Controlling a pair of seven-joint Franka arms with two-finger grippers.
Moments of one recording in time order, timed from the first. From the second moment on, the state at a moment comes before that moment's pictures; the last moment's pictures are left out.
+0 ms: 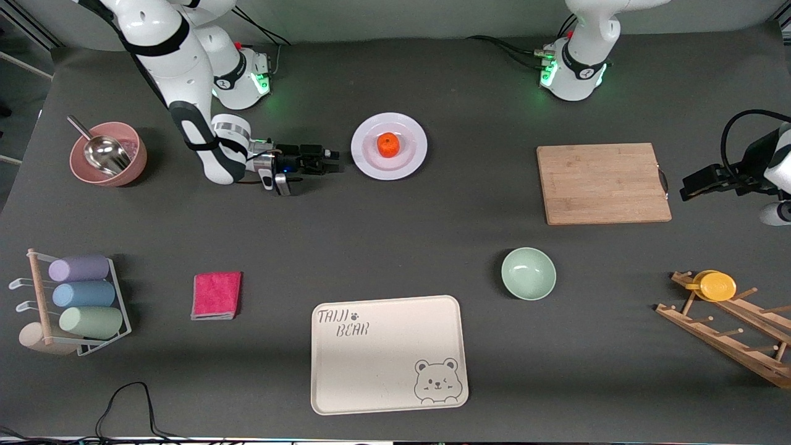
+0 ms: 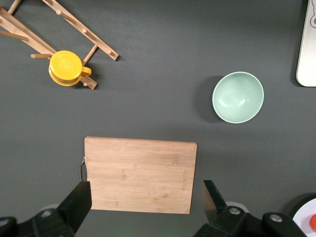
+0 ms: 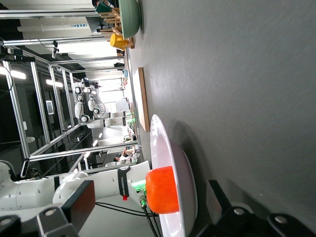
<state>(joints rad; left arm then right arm) 0.09 0.07 -0.08 -1.59 -0.01 1.59 -0.08 0.46 0.47 -0.11 -2.65 1.95 1.74 -1.44</state>
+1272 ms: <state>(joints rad) 0.09 0.07 -0.08 -1.60 0.00 1.58 0.01 0.69 0.50 -0.11 -2.68 2.27 1.72 -1.58</state>
